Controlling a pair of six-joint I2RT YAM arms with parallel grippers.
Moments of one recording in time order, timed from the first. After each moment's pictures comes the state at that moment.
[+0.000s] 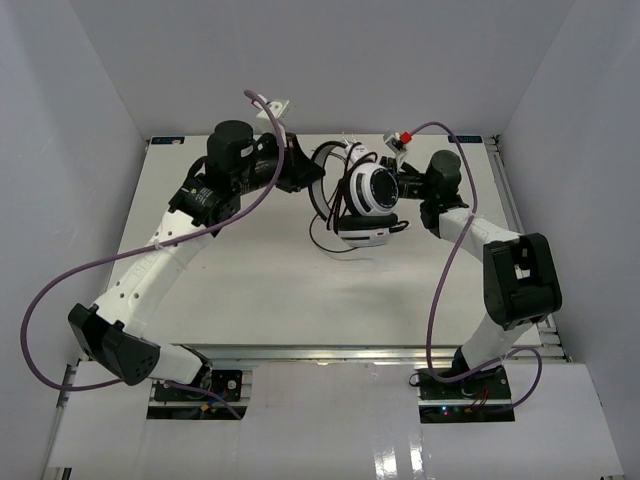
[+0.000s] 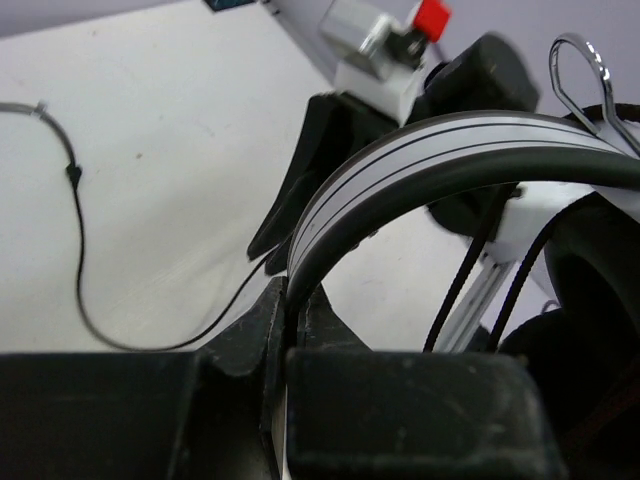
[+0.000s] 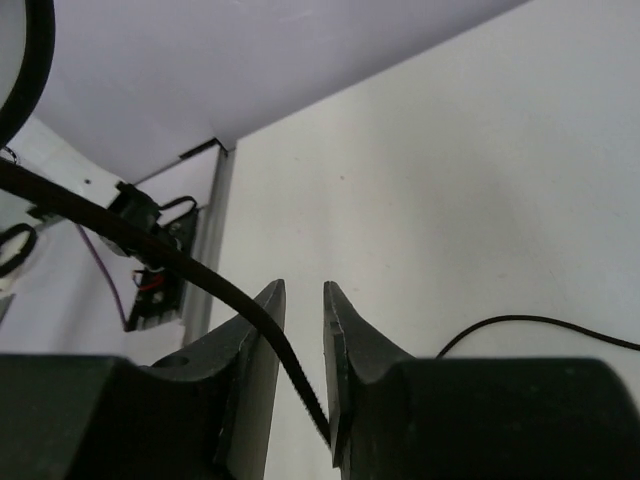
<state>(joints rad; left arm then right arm) -0.55 1.39 1.53 -0.37 0.37 -0.36 0.28 1.68 1.06 0.74 -1.23 0.49</state>
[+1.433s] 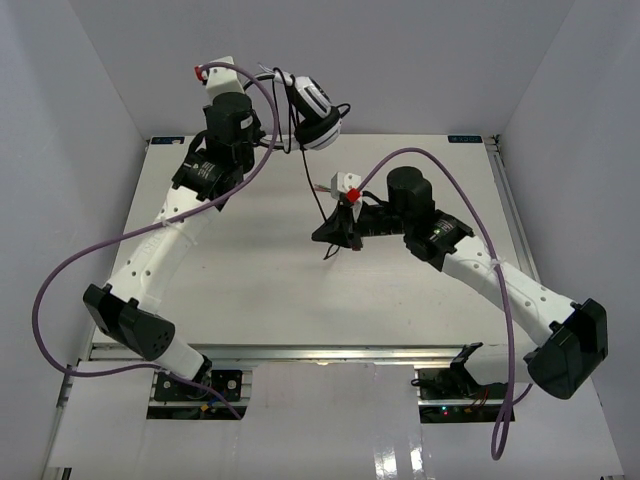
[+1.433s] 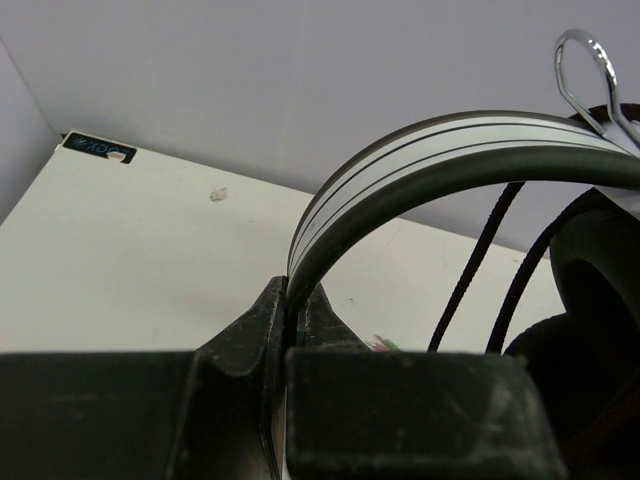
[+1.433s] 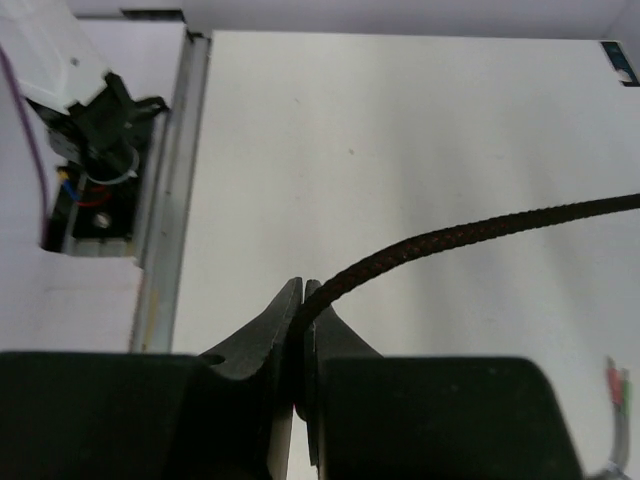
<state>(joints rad) -0.51 1.53 1.76 -0.38 -0.65 -0.29 0.72 1.29 1.14 -0.08 -0.84 -0.24</state>
